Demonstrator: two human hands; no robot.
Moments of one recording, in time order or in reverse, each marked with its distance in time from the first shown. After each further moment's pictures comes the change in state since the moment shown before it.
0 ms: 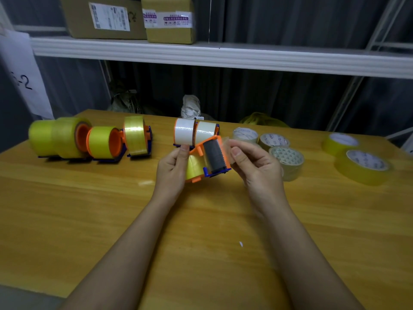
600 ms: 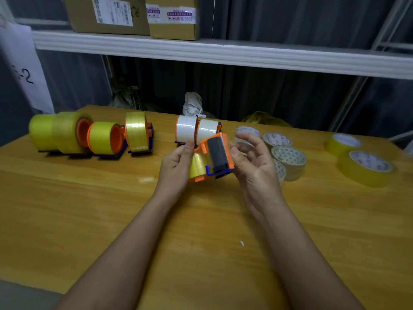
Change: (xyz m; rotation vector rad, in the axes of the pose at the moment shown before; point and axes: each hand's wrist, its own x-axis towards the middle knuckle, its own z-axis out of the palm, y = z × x) left_hand -0.003 0.009 0.002 -0.044 -0.048 -0.062; right_hand 0.001 0.007 0.005 0.130 -0.042 0.099
